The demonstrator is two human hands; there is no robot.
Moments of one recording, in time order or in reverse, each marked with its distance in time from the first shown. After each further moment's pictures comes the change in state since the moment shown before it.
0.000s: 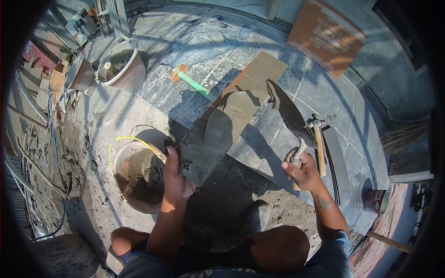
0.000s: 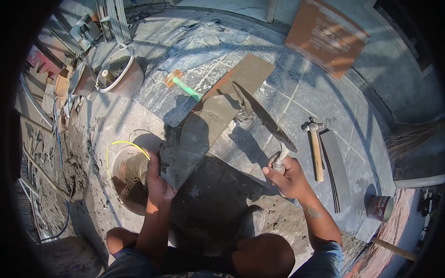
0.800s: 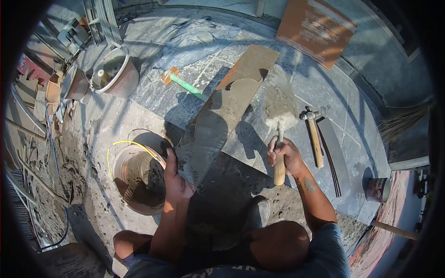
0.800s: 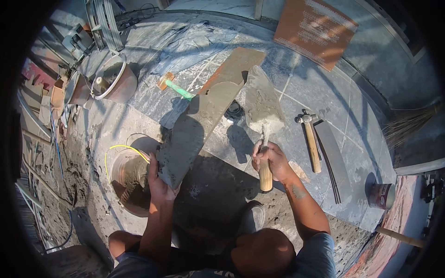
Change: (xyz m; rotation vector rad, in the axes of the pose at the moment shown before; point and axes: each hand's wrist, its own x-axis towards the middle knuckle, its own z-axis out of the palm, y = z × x) left_hand -0.007 -0.008 0.003 -0.179 0.028 -0.073; right_hand 0.025 0.042 0.008 0.684 -0.090 0.135
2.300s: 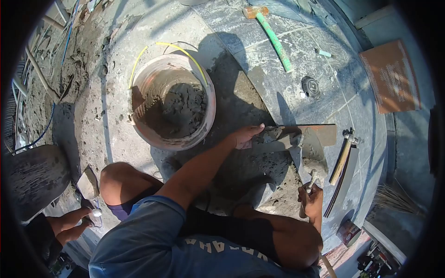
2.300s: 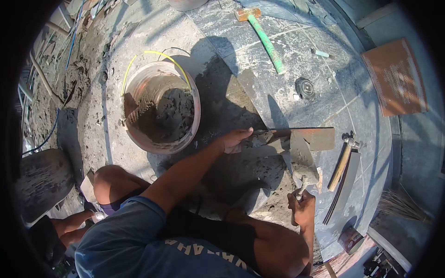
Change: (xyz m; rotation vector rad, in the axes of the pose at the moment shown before) left_hand 0.052 -0.122 -0.218 0.201 -0.006 -0.665; right_hand -0.102 0.047 0.016 -1.020 0.324 0.371
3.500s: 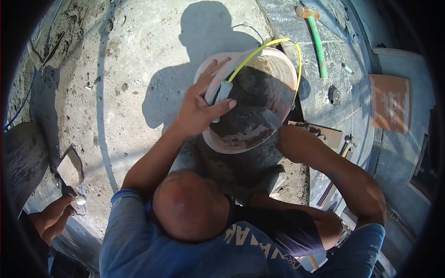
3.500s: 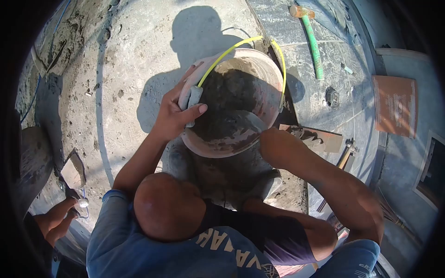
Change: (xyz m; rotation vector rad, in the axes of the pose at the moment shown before) left_hand -0.284 0.117 -0.045 0.657 0.485 1.046; right_hand 0.075 -0.242 0.214 -1.356 -0.807 -0.517
